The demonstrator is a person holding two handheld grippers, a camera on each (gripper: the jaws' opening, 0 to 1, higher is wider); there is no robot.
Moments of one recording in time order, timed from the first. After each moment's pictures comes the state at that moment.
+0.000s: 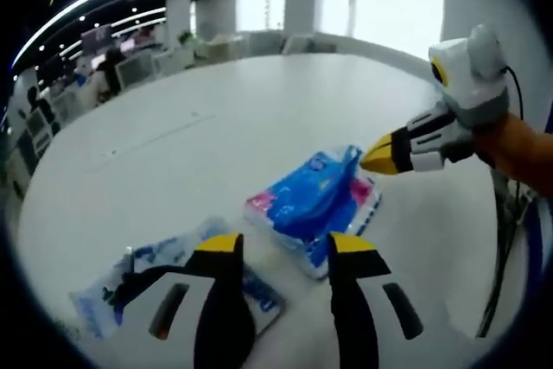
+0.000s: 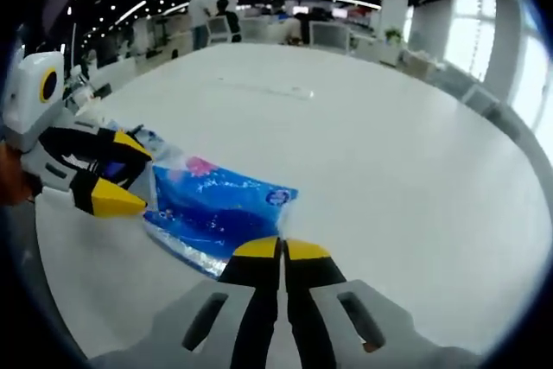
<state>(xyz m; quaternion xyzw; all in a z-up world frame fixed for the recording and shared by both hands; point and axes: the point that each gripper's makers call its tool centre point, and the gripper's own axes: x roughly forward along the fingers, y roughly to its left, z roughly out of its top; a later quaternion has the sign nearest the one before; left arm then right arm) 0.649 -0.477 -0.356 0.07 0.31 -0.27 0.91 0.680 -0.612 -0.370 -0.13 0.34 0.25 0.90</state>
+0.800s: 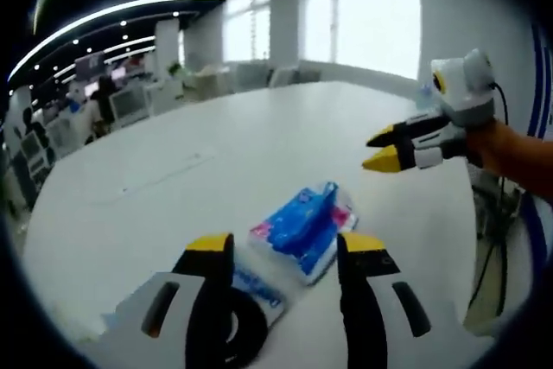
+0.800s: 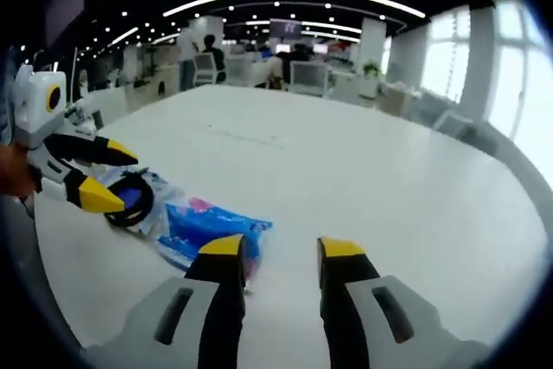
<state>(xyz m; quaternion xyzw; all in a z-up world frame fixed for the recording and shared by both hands) 0.626 -0.465 -0.285 0.07 0.23 -0.31 0.92 0.658 -0.637 -0.289 -0.12 0.24 0.20 0.94</state>
